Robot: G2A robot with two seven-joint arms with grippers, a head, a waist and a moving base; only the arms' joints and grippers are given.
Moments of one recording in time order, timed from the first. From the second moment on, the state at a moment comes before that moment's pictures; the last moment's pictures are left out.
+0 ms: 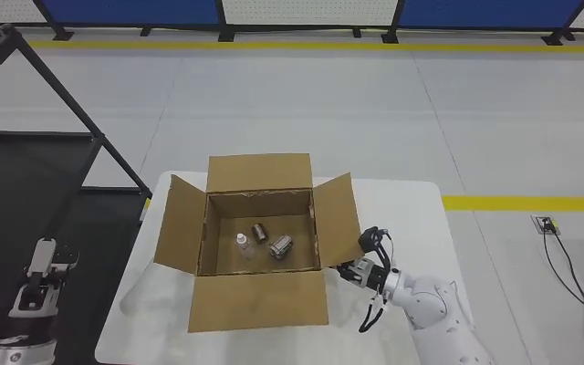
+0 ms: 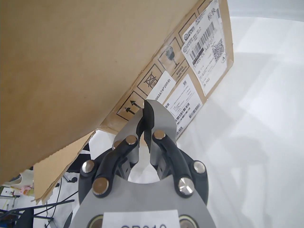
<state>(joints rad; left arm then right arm) 1.70 -1.18 -2.06 -2.03 -0.05 -0.32 -0.11 -0.97 -1.45 1.47 -1.17 -0.80 -0.88 0.58</state>
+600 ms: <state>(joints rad) 1.65 -1.19 -2.04 -2.00 0.03 -0.24 -0.05 -1.04 -1.41 1.45 -1.31 -0.83 -0.83 0.54</state>
